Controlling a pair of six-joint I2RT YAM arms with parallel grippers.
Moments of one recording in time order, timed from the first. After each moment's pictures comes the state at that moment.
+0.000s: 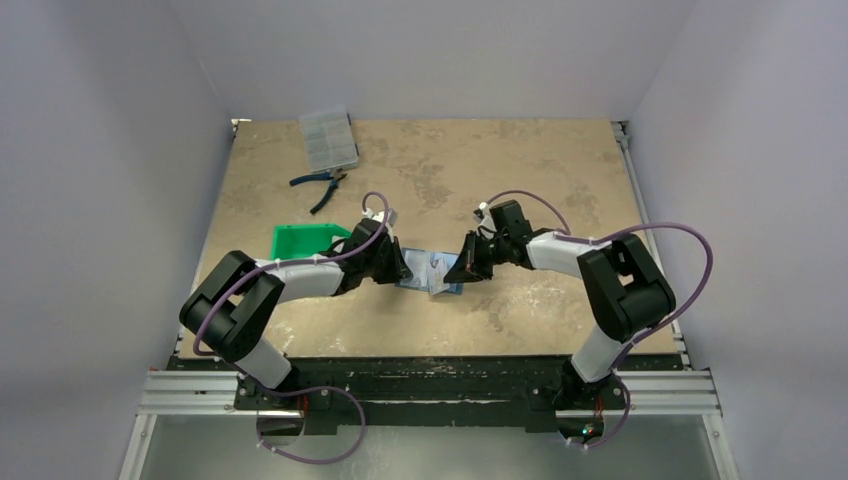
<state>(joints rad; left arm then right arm) -0.61 1.59 0.67 0.14 0.13 -0.69 0.44 1.68 0.81 -0.08 -0.67 0.75</state>
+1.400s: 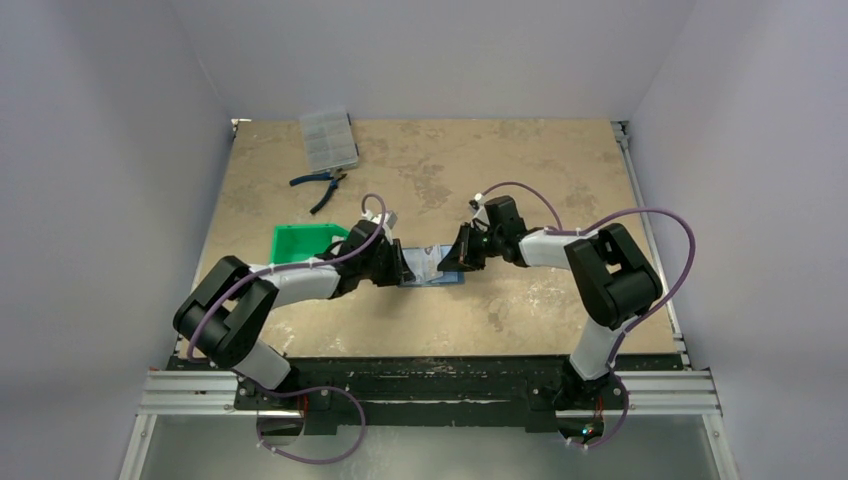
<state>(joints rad) -0.61 1.56 0.65 0.15 0.17 -0.69 0.44 1.78 0.84 0.10 -0.62 0.75</state>
